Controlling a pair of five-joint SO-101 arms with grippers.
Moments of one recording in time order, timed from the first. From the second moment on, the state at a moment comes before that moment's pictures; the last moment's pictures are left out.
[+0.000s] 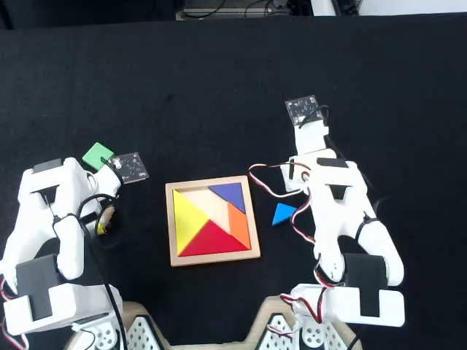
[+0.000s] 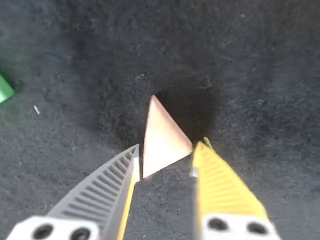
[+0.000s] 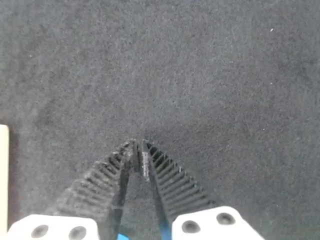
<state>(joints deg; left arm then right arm) -23.2 -4.5 42.9 58.3 -85.0 3.5 -5.1 46.5 32.9 17.0</state>
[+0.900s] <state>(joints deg) -14.0 -4.4 31.3 59.7 -80.7 3.5 -5.1 46.5 32.9 17.0</state>
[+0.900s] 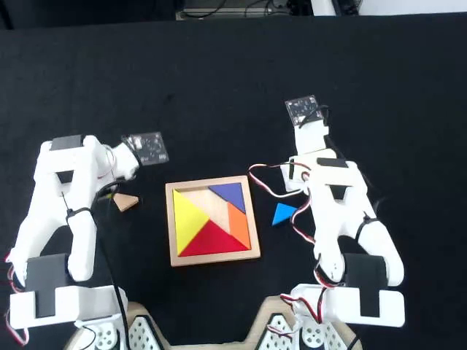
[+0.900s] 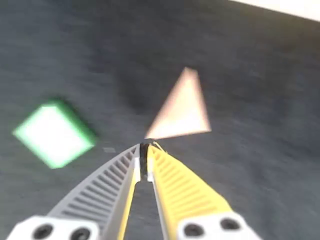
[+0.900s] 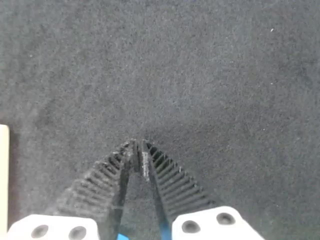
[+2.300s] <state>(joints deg) -3.3 18.8 11.6 63.0 -20.1 3.5 -5.1 46.5 32.9 18.2</state>
